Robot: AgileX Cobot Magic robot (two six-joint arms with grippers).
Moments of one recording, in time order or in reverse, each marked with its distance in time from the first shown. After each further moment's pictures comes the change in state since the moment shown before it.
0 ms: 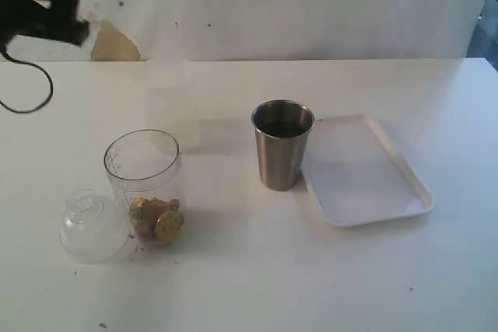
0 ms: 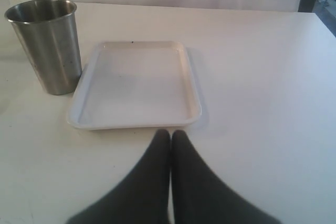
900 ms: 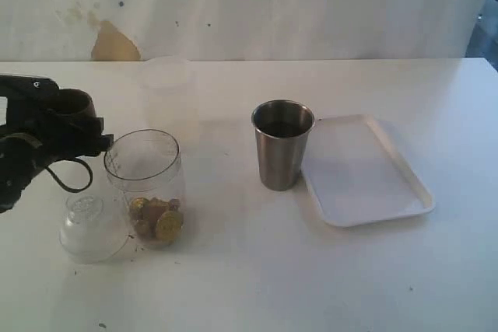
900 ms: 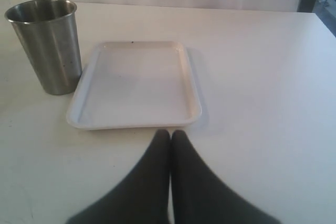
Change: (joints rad) left arm 0.010 0.439 0.000 -0.255 0.212 -0.103; right arm 0.000 0.000 0.000 0.000 0.000 0.000
